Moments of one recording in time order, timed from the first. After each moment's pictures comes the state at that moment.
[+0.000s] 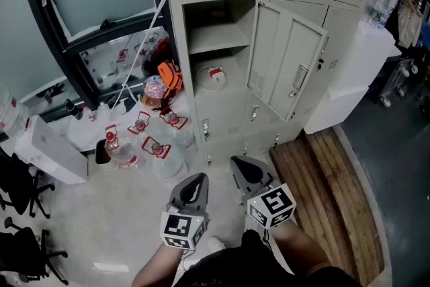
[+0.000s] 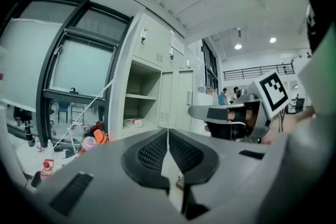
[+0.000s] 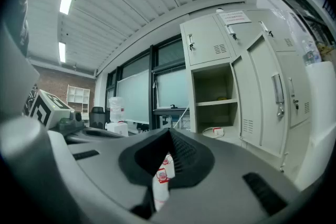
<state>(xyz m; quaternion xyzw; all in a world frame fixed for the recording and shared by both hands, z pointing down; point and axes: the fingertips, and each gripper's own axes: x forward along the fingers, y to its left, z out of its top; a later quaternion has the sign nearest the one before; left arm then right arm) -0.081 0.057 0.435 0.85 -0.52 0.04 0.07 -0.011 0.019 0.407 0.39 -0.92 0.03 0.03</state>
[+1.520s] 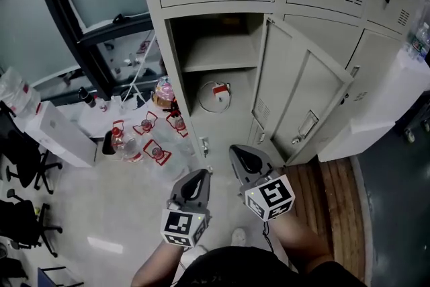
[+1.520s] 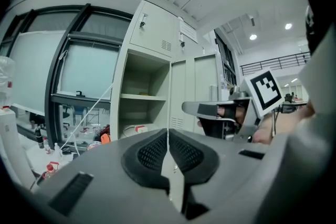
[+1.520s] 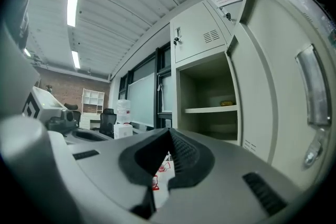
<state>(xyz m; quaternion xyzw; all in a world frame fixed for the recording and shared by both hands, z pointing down) -0.012 -0.096 0.429 0.80 -0.60 0.05 0.06 0.040 -0.160 0.395 0.31 -0.95 0.01 0.02</state>
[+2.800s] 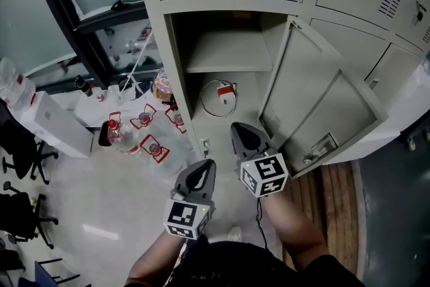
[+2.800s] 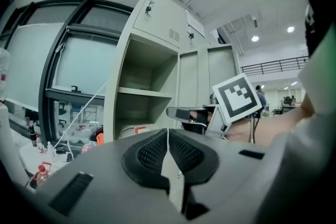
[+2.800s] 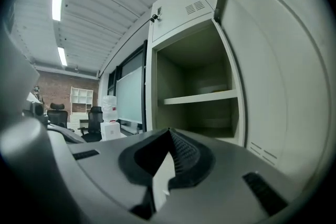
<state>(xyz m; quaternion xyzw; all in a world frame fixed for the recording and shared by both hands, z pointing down) -0.024 -0.176 0.442 0.80 -0.60 0.04 0.08 0.006 -0.284 0.429 0.35 -0.94 0.04 0.03</state>
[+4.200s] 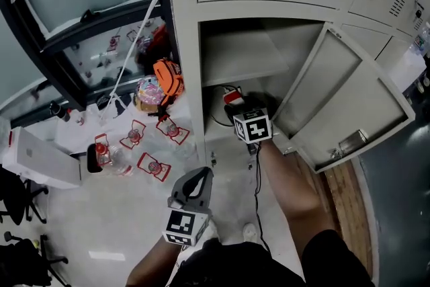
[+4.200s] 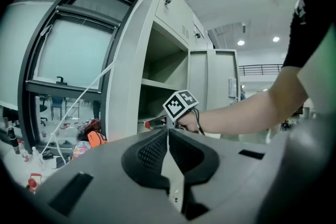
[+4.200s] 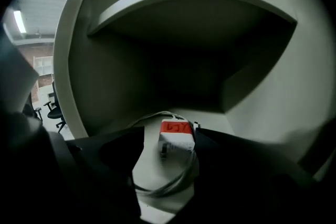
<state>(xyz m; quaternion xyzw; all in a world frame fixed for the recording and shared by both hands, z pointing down) -0.131 -0.207 0.470 0.86 -0.50 0.07 0.09 -0.058 -0.451 0.544 0.47 -0.85 0.10 0.23</state>
